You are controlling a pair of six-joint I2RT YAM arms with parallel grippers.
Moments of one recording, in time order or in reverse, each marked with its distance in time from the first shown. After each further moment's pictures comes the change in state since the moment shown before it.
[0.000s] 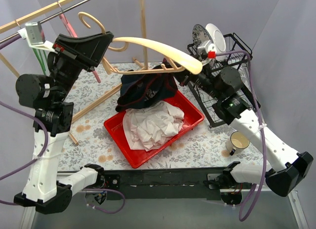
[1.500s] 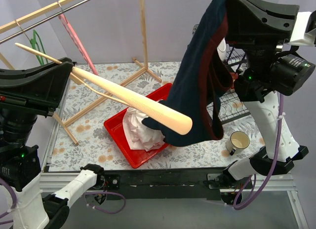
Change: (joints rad) left arm 0.000 -0.192 0.229 -0.277 -0.020 0.121; right arm -0.001 0.269 0.885 0.479 -0.136 0.238
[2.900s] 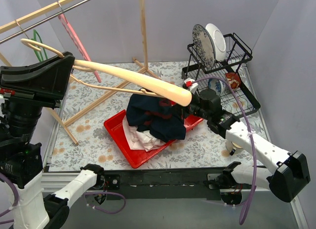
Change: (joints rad) left arm 0.000 -0.006 -0.026 -0.037 -0.068 0.147; right arm 0.002 -0.337 -1.270 -0.712 0.138 -0.211
